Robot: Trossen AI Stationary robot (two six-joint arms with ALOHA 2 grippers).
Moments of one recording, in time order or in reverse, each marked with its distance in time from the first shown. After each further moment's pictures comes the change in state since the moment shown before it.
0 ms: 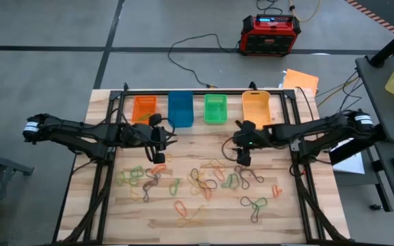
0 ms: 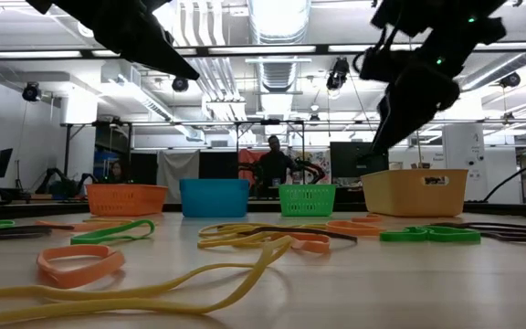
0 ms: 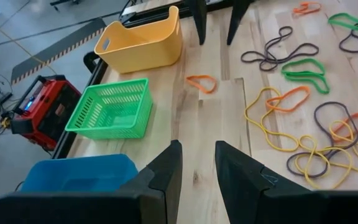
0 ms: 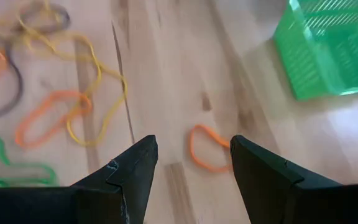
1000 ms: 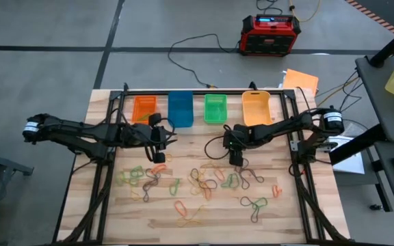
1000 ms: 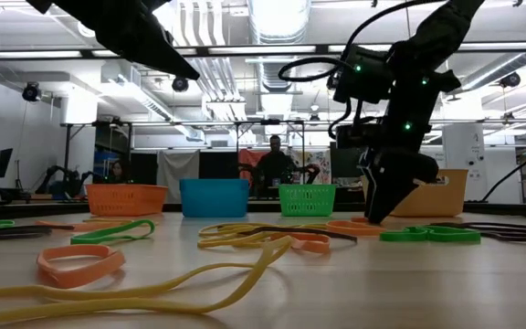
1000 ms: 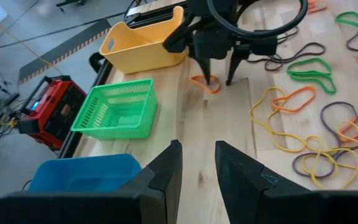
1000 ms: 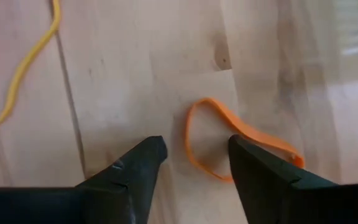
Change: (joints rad) left arm 0.000 0.000 0.000 0.003 -0.027 0.008; right arm -0.093 0.378 0.051 0.069 -0.071 -0.075
